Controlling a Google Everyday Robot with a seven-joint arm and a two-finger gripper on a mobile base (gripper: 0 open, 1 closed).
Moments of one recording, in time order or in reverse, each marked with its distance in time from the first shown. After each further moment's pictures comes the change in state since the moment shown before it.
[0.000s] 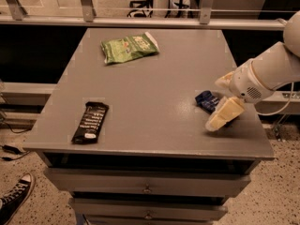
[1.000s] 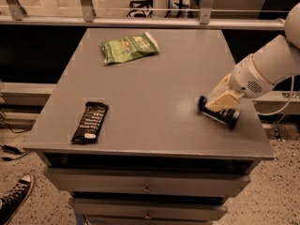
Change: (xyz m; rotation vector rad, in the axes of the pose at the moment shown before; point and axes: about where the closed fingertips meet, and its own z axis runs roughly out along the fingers) arm -0.009 0.003 -0.006 -0.049 -0.004 0.038
